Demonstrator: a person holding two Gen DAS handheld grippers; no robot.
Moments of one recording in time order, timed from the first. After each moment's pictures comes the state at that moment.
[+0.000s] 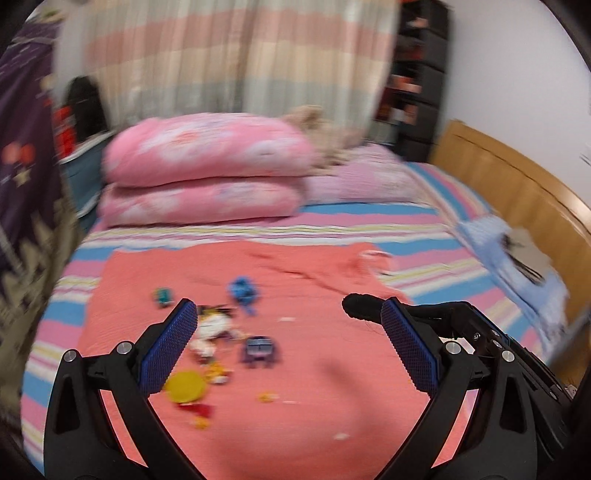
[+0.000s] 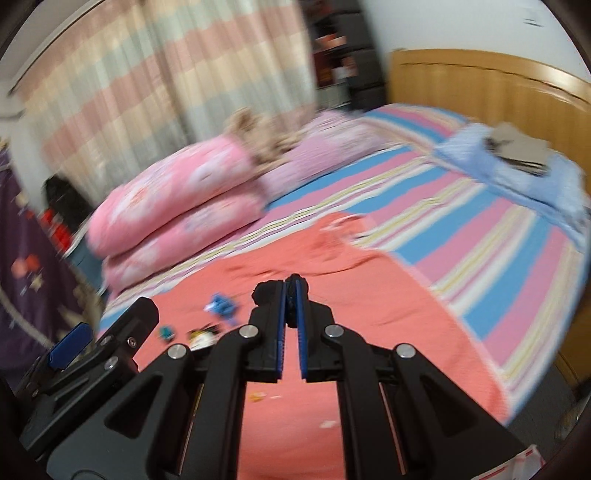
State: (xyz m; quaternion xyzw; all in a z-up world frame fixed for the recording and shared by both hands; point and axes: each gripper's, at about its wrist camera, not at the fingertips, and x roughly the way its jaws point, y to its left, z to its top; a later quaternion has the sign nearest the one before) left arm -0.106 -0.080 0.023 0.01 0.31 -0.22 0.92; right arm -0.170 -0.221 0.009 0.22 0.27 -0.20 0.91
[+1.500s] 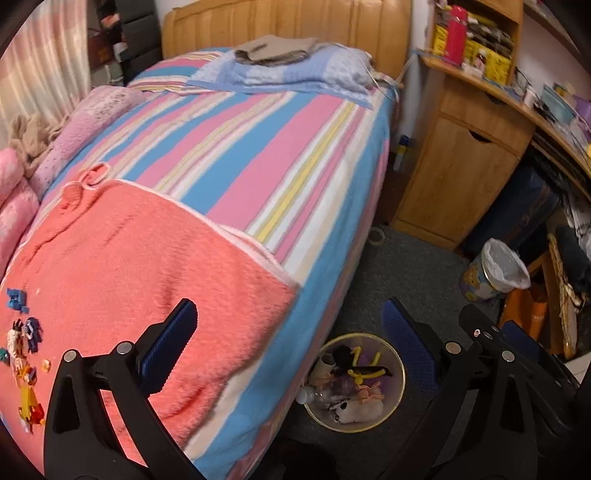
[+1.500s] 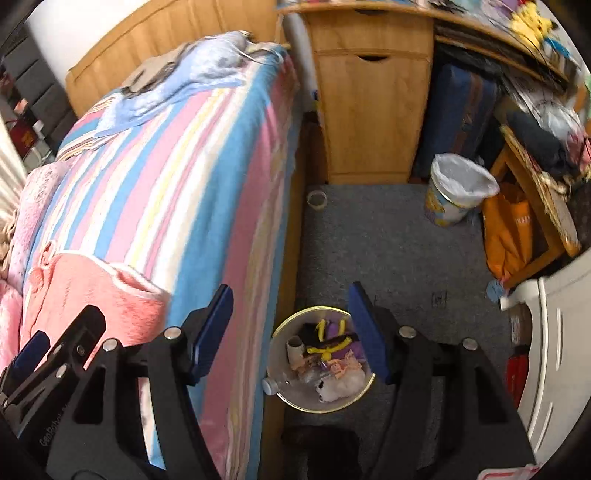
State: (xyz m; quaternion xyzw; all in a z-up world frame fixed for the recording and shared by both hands) left arm -0.374 -0.288 -0.148 0.27 0.36 -0.51 0.73; right arm -0.525 -0.319 -0.190 0.42 0.28 -0.58 0.64
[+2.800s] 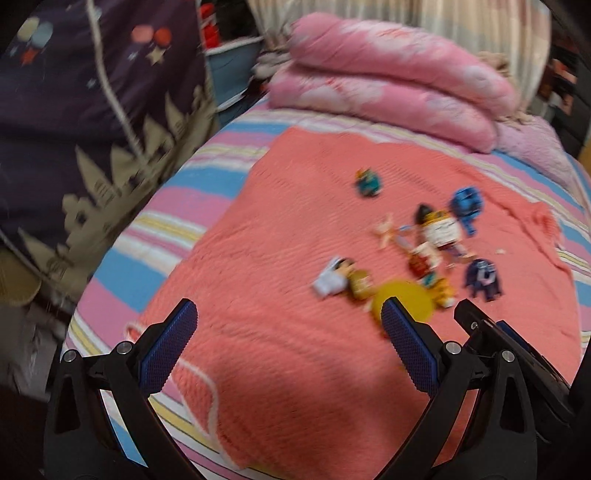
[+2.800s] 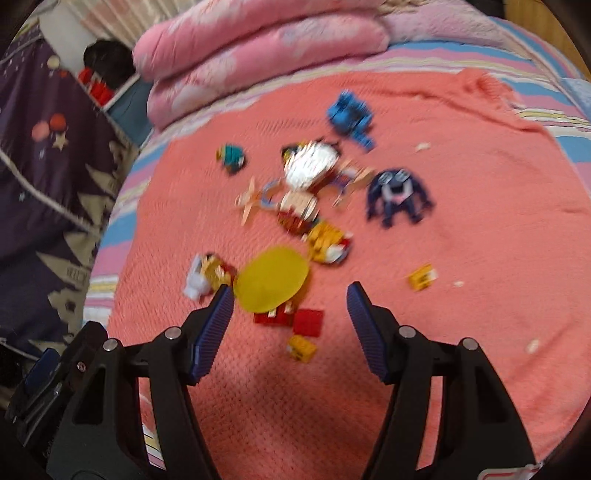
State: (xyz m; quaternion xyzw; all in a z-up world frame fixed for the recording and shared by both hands) left arm -0.061 0.178 -0.151 -0.03 0.46 0.11 0.88; right arm -0.040 -0.008 -0.184 0.19 0.49 0.00 0.85
